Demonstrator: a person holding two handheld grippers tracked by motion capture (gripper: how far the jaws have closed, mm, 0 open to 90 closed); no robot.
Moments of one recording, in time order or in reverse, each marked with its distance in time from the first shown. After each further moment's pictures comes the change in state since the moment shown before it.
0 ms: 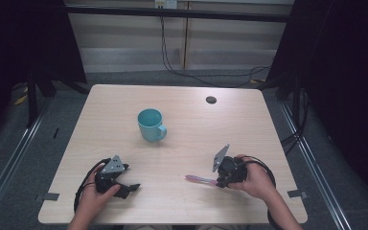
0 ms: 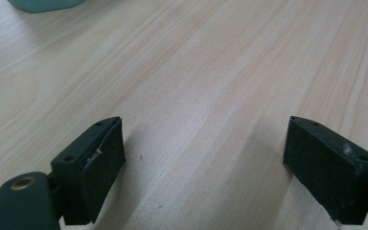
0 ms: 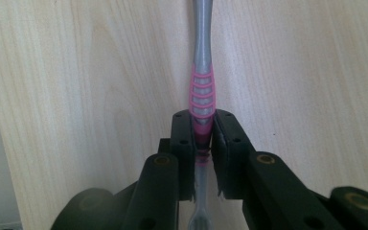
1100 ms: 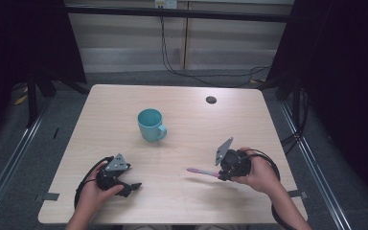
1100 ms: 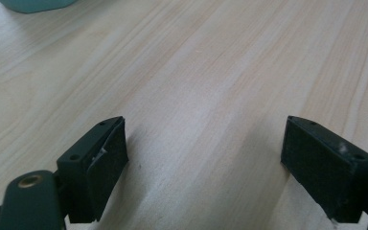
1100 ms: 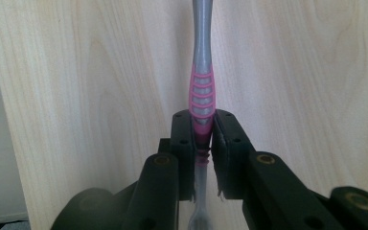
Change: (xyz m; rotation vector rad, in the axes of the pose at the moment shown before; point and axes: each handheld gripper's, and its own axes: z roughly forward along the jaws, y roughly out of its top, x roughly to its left) left arm 0.000 0.011 0.004 0.062 -0.003 0.029; right arm -0.005 0.006 -0.027 -0.017 -0.048 -0.022
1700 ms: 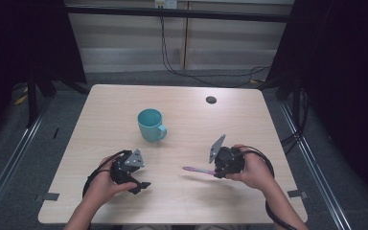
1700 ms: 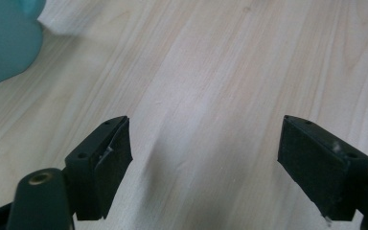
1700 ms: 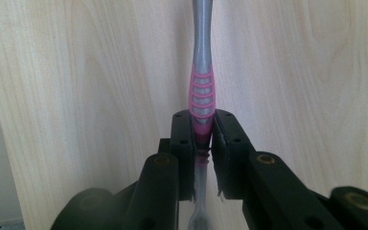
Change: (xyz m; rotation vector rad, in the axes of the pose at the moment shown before) left arm -0.017 0.056 0.005 0.137 -0.062 0.164; right arm -0.003 0.018 0.003 0.027 -0.004 -0.014
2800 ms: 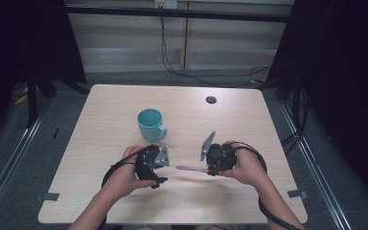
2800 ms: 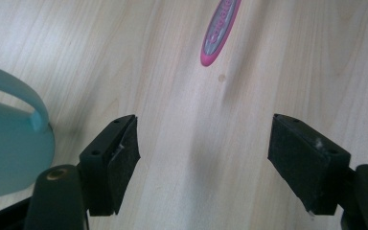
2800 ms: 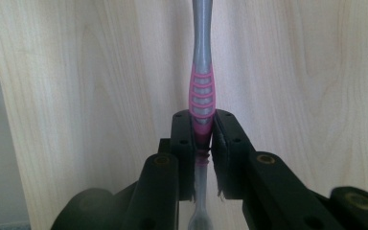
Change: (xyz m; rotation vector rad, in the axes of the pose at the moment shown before) left arm -0.024 0.073 0.007 0.086 0.045 0.222; right arm 0.000 0.027 -0.005 0.022 0.005 -0.044
